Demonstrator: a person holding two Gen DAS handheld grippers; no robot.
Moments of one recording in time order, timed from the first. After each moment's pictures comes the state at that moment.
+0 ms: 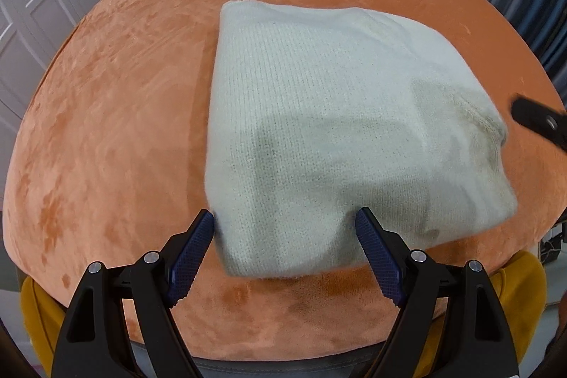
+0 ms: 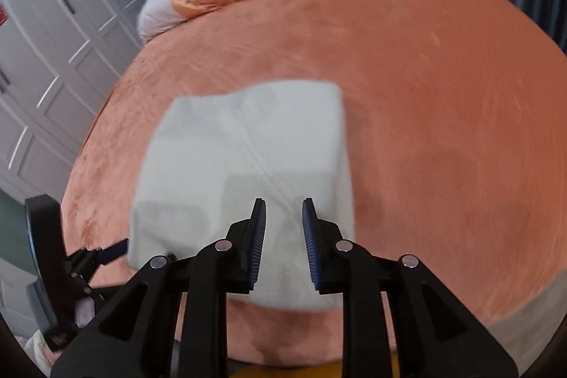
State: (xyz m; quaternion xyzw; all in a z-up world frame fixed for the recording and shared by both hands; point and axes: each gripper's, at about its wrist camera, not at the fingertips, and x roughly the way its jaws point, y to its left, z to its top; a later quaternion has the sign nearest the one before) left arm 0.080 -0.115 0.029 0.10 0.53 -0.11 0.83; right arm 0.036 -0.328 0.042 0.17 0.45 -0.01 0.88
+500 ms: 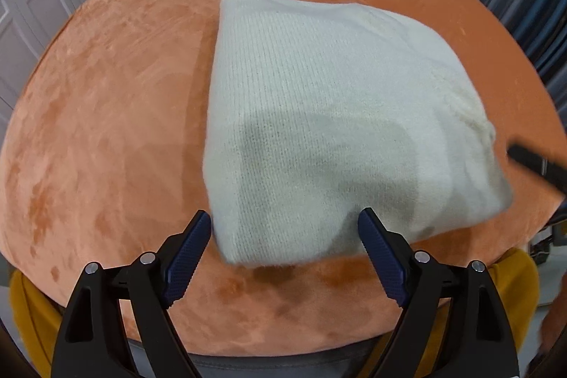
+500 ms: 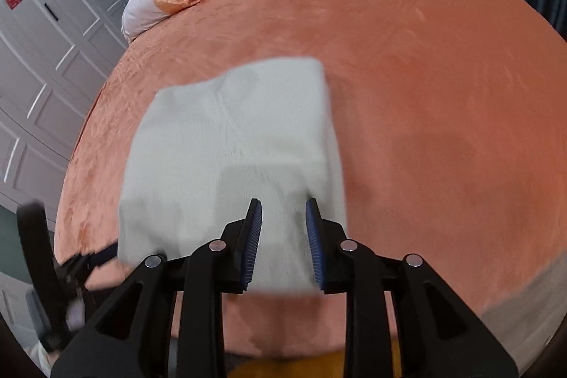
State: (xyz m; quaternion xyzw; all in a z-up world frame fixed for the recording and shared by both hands) left arm 0.079 -0.104 0.026 0.06 0.54 -0.13 0.83; right arm -0.011 -0.331 0.024 0.22 0.46 -0.03 0.86
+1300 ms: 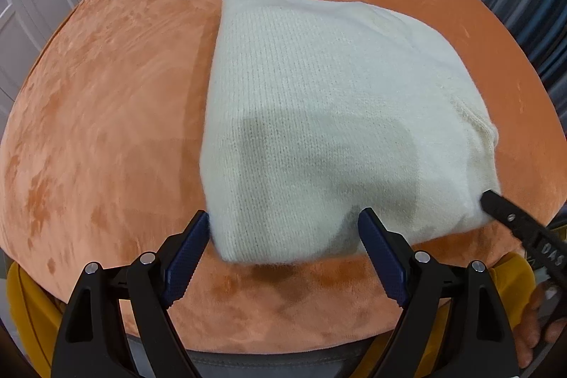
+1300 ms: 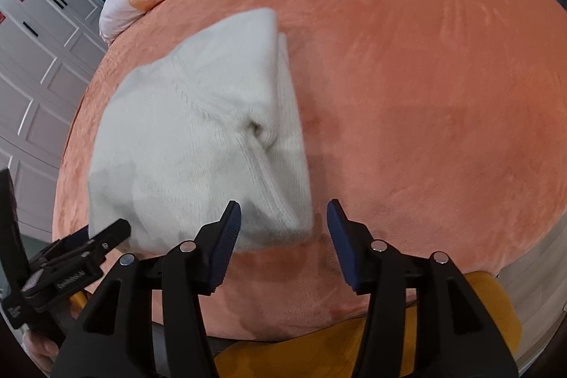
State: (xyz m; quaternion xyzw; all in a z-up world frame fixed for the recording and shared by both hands) left arm 0.080 -0.107 0.024 0.06 0.55 -0.12 0.82; right arm -0.008 -0.338 -0.028 0.25 0.48 -0.06 0.84
